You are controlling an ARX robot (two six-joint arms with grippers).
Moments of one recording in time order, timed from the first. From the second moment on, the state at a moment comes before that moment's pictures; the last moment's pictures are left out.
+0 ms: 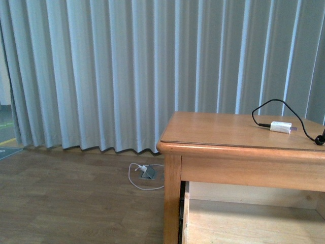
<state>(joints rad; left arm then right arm) -0.36 0.60 0.31 0.14 -0.39 -0.14 0.00 0.47 0.34 -0.13 -0.20 0.21</state>
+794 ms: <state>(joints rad) 0.00 0.26 0.05 0.21 0.00 -0.01 0.00 0.47 0.34 -0.13 -0.20 0.21</state>
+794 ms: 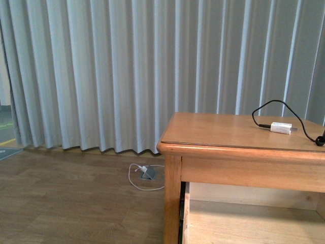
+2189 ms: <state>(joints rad) 0.00 0.00 0.02 0.00 0.00 0.00 -0.01 1.23 0.36 0.16 -0.05 -0.06</state>
